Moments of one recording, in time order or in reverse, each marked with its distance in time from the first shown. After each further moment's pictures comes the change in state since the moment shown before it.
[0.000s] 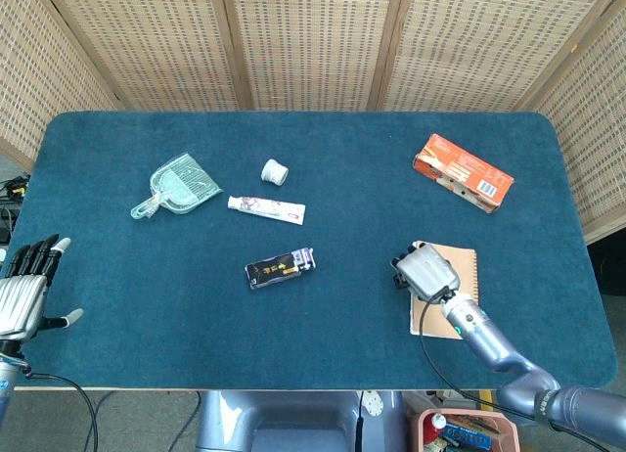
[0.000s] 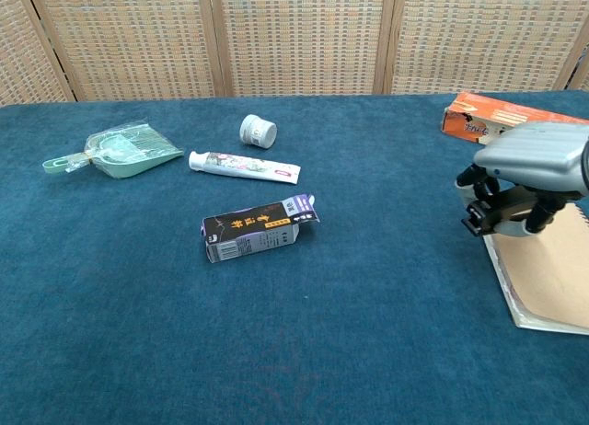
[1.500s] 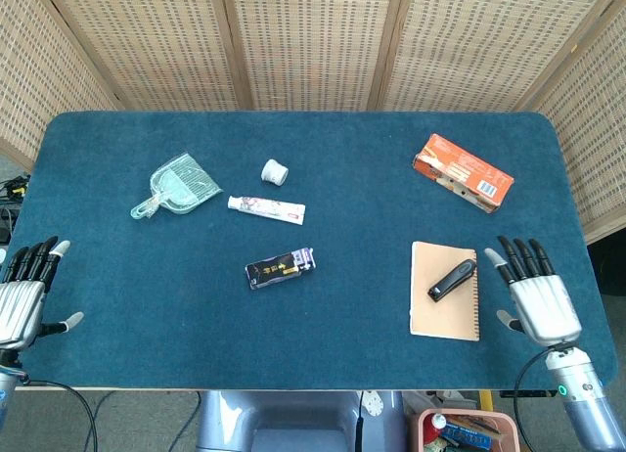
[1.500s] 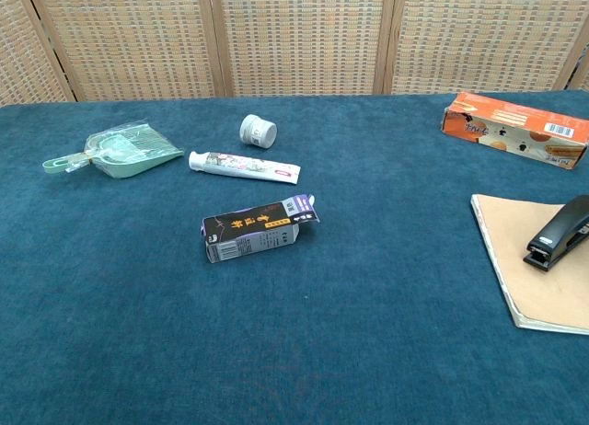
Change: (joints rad) left arm 0.030 -0.004 0.019 -0.005 0.069 0.080 -0.013; right arm -0.397 0.190 -0.077 -0.091 -0.161 0.589 0.243
